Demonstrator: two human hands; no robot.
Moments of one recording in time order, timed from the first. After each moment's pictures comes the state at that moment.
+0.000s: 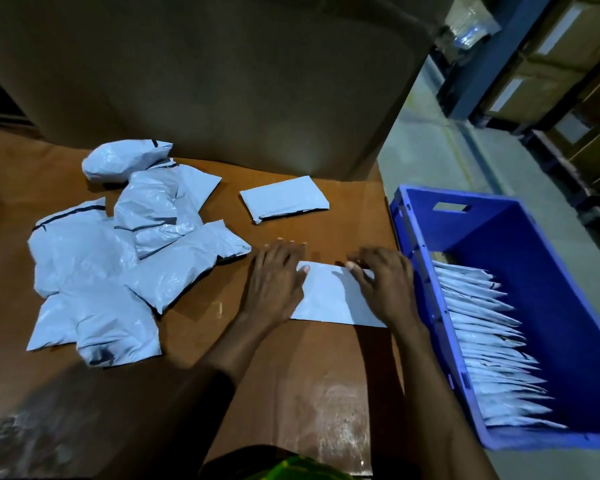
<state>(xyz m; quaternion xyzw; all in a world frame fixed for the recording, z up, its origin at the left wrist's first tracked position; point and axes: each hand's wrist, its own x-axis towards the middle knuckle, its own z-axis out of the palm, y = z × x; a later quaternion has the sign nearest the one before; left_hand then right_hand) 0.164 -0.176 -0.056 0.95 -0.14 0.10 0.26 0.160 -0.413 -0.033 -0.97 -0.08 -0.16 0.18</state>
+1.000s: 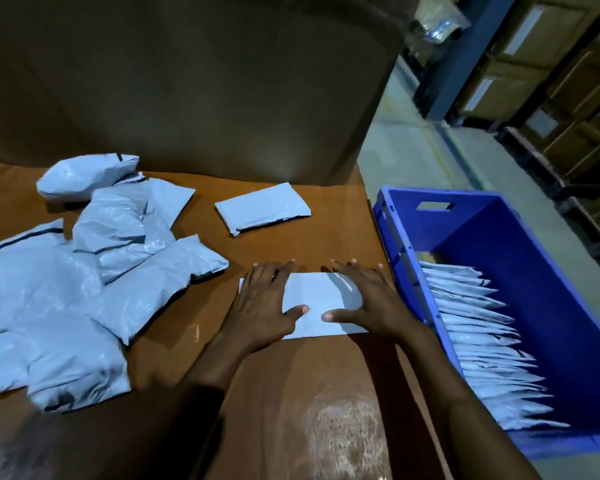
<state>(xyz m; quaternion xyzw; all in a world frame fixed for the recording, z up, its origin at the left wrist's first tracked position) 0.158 -0.178 -0.045 0.95 -0.17 -0.03 0.27 0.157 -0.430 -0.031 -0.96 -0.11 0.09 0.23</state>
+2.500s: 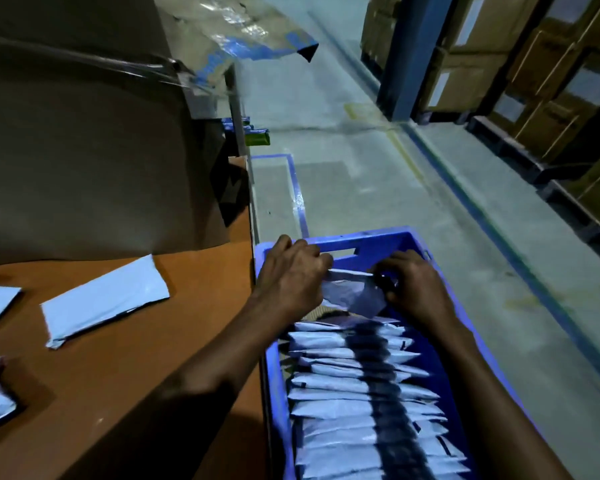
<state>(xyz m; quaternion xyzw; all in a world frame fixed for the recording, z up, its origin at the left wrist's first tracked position) 0.323 -0.492 0.040 0.92 -0.35 0.13 0.06 0.280 -0.730 0.002 -0.97 -0.03 -0.13 0.21</state>
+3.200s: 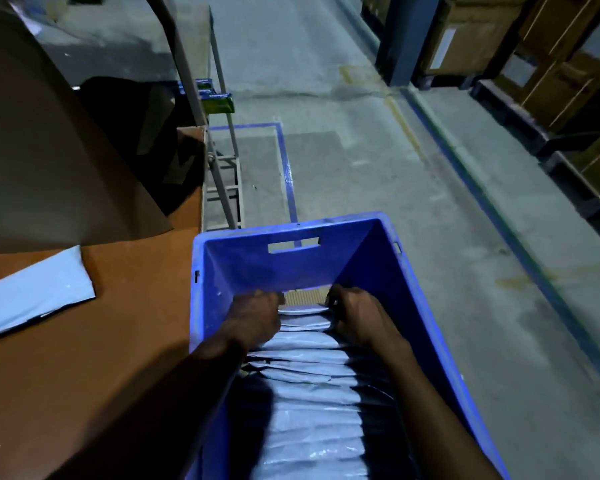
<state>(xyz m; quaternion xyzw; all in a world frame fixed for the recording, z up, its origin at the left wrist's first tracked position) 0.345 -0.536 -0.083 0.95 -0.17 -0.25 0.03 0.293 -0.749 -0.086 -0.97 -0.03 0.10 0.22</state>
